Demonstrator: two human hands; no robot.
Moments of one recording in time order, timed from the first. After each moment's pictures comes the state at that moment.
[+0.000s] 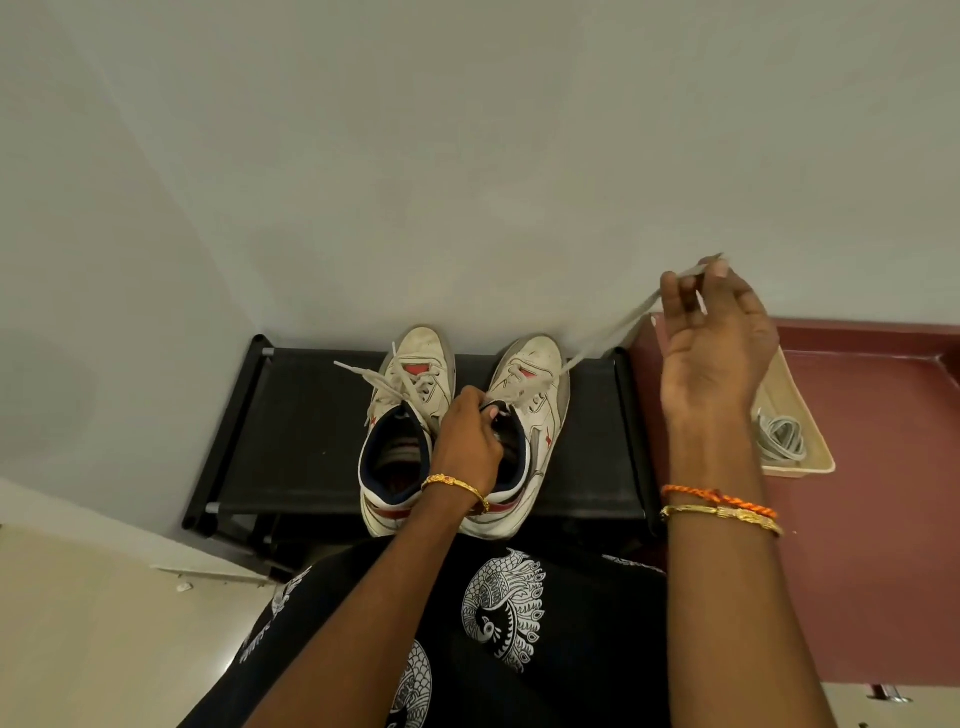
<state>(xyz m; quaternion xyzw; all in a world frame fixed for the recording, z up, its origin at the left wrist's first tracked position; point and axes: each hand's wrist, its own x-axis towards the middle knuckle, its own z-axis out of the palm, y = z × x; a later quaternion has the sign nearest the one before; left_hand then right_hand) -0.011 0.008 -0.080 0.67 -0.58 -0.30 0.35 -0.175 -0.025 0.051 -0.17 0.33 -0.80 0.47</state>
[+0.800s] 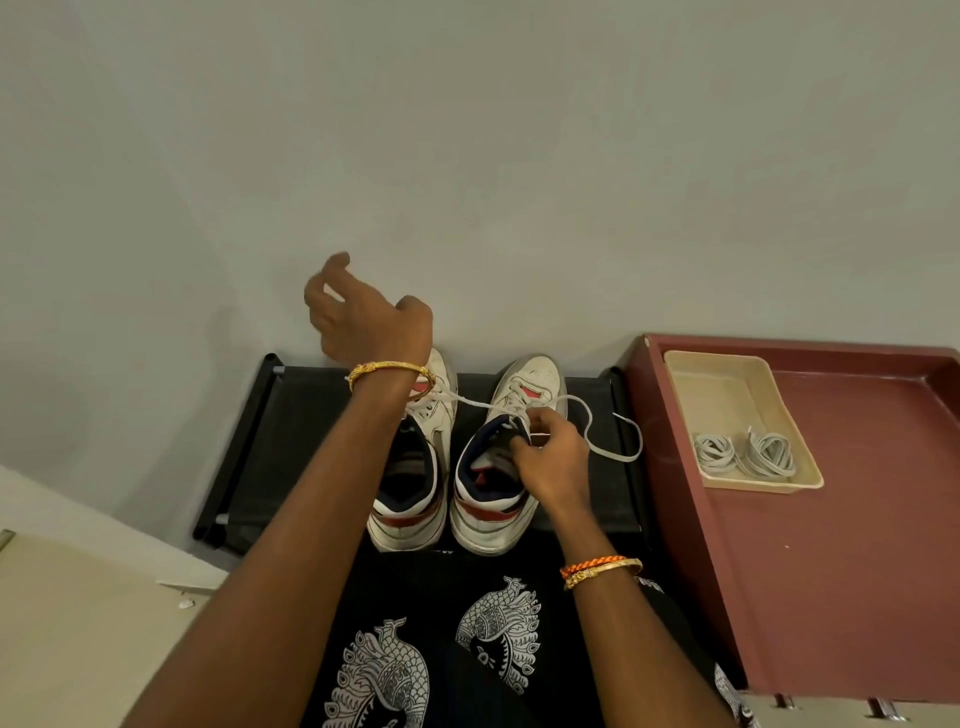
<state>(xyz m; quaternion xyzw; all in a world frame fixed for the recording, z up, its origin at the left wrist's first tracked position) 0.036 -0.028 0.053 0.77 -0.39 -0.12 0.50 -0.112 0.015 -0.050 -0.52 0.68 -0.35 0.37</state>
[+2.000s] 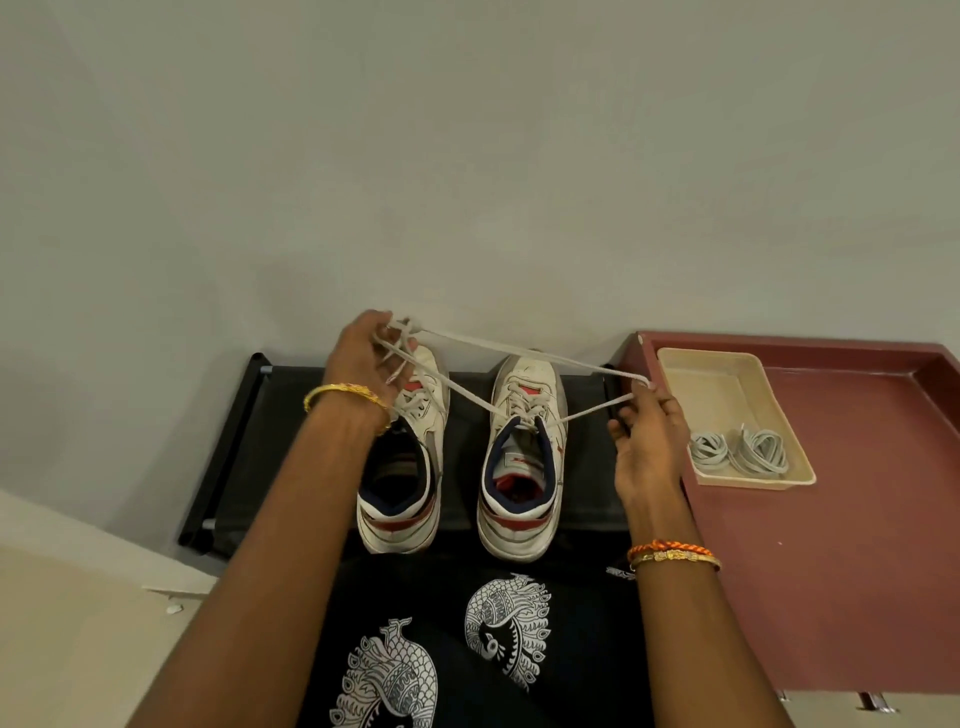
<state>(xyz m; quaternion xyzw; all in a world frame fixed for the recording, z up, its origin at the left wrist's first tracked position) 0.060 -0.025 0.024 0.53 -0.11 -0.60 0.59 -0.175 -0.005 -0.032 -0.12 0.56 -0.66 0.48</state>
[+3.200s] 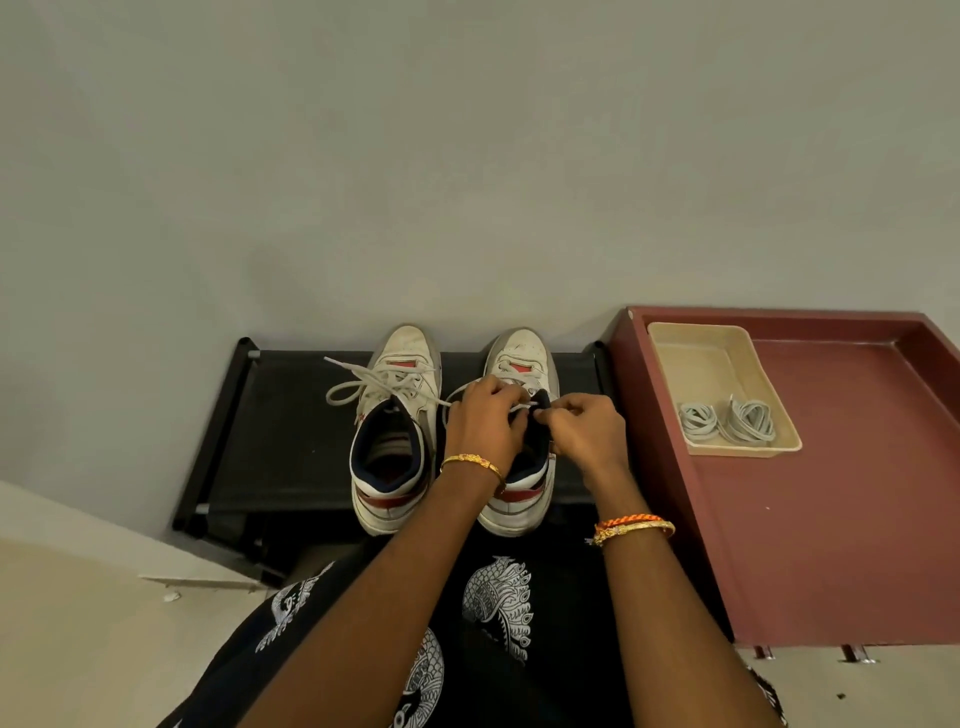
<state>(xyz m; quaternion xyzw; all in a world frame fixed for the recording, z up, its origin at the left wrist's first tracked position) -0.033 0.005 -0.069 0.63 -0.72 -0.16 0.24 -0.152 0.005 -0.056 -0.45 0.75 -0.30 0.38</state>
